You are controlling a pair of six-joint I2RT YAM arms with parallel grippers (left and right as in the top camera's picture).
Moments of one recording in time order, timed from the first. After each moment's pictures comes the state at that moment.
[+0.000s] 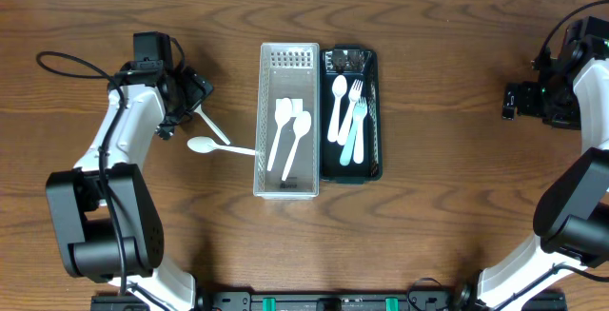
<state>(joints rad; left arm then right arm) 0.09 1.80 1.25 -0.66 0.02 -0.75 -0.36 1.92 1.59 -1.14 0.06 -0.12</state>
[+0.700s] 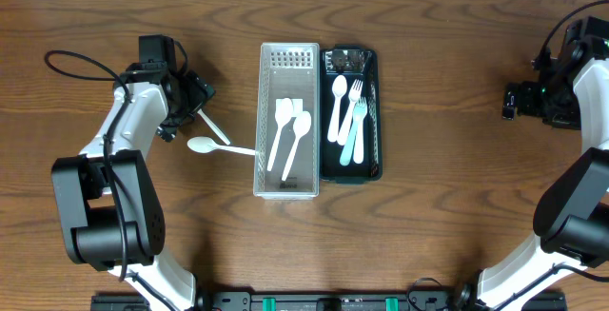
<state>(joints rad) 0.09 1.86 1.25 -0.64 0.00 -0.75 -0.36 1.92 1.59 -1.14 0.06 -0.12</state>
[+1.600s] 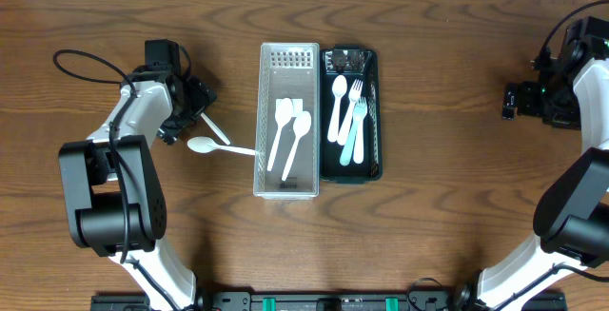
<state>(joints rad) 0.09 1.94 1.25 -0.62 -0.02 -0.74 -0.36 1.92 1.59 -1.14 0.06 -0.12</state>
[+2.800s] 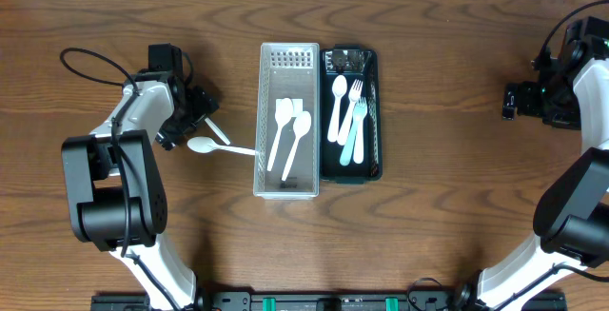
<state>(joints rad) 0.09 1.97 1.26 -0.68 -0.03 -0.66 -0.36 1.92 1.59 -1.14 0.06 -0.12</state>
